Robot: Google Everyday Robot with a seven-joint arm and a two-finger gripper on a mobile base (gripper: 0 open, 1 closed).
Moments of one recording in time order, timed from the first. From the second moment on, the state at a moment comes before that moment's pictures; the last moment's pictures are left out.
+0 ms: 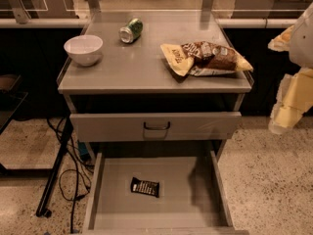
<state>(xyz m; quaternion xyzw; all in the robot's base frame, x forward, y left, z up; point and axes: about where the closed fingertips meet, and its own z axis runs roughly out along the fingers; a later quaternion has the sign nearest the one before) 0.438 -0.216 0.977 -0.60 0.78 -0.04 0.16</state>
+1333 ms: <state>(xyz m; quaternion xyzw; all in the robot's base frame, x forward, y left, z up) 0.416 -0.194 0.906 -0.65 0.74 -0.03 0.17</state>
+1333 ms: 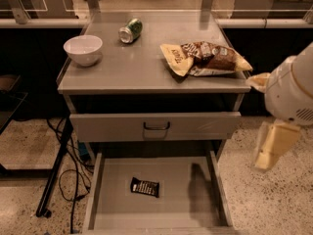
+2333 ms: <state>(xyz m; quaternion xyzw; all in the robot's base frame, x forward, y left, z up) 0.427 -0.176 0.823 -0.61 0.76 0.03 0.22</state>
